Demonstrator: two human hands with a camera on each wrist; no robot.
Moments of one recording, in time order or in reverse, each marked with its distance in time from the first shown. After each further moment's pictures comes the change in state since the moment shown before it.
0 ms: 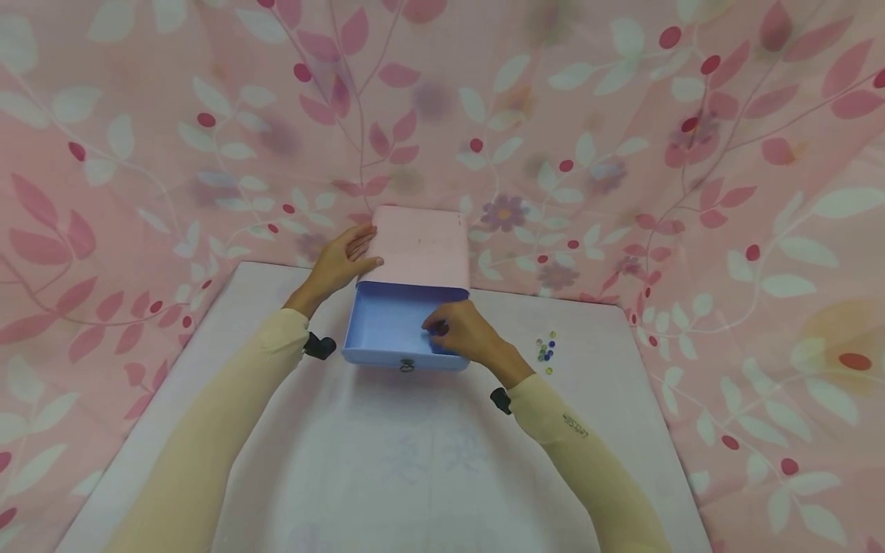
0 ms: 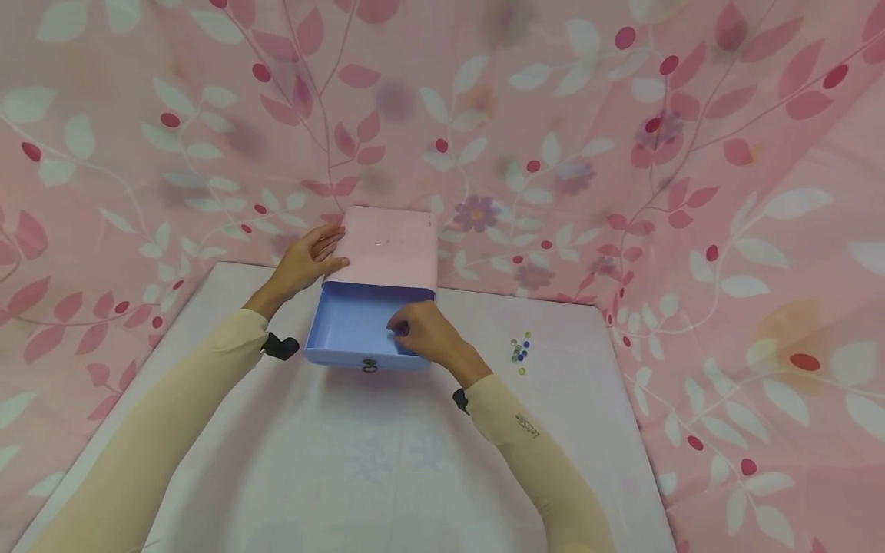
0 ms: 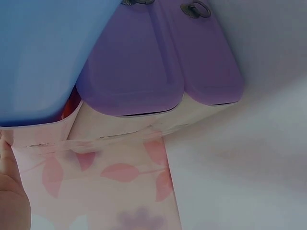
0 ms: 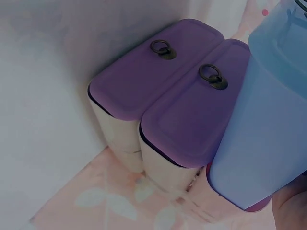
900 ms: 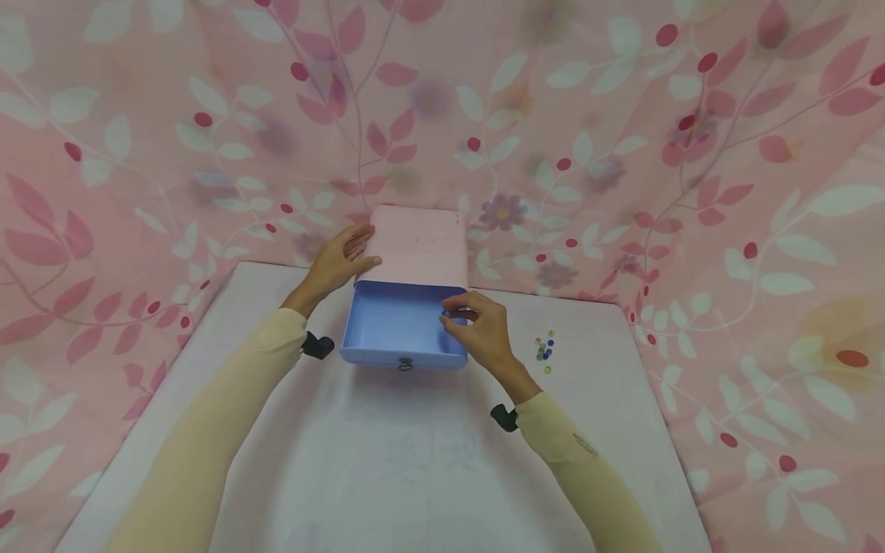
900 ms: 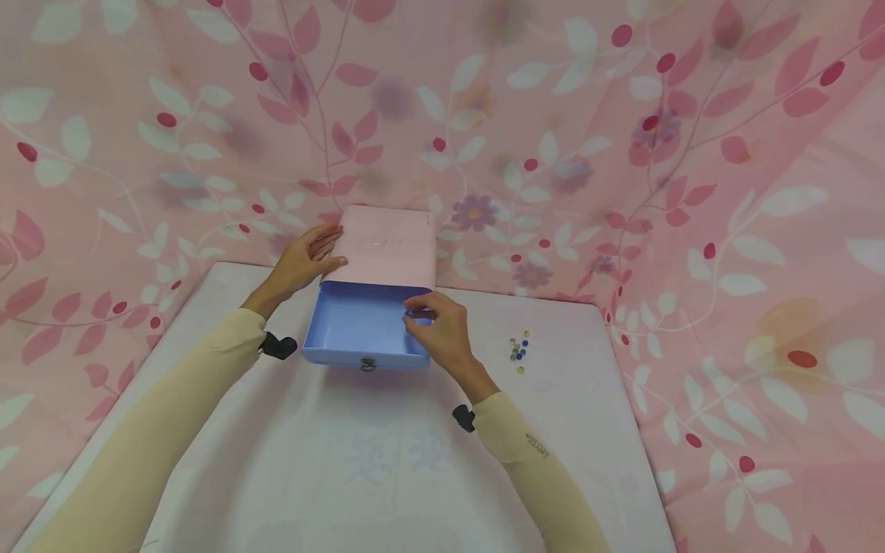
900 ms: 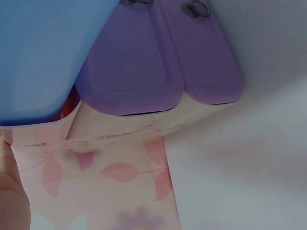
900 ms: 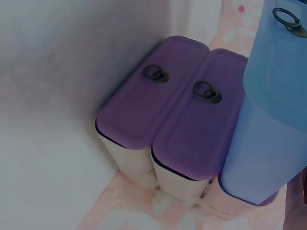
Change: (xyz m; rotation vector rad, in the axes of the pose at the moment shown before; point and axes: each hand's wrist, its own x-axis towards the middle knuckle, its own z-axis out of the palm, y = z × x) left_hand -0.002 0.004 0.000 0.072 -0.017 0.002; right_hand -0.023 -0.009 0.001 0.391 0.578 -0.016
